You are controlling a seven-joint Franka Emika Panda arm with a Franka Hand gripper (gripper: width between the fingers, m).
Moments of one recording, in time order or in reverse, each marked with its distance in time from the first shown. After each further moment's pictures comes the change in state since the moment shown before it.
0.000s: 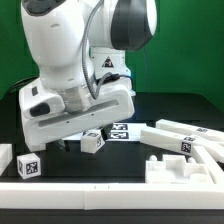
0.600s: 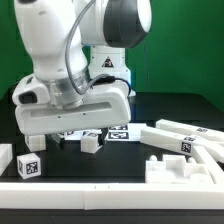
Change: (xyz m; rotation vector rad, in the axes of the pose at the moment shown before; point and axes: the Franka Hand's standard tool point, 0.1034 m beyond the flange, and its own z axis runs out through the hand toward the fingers) arm 0.003 0.011 -0.004 -0.023 0.214 0.300
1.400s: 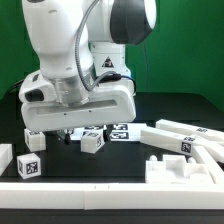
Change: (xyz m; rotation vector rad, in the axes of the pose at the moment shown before) arm -0.008 -0.013 -0.002 0.011 -0.123 -0.001
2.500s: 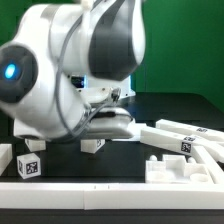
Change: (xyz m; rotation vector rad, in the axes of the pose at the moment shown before) arm -0.017 -0.001 0.011 0.096 -0.655 0.177
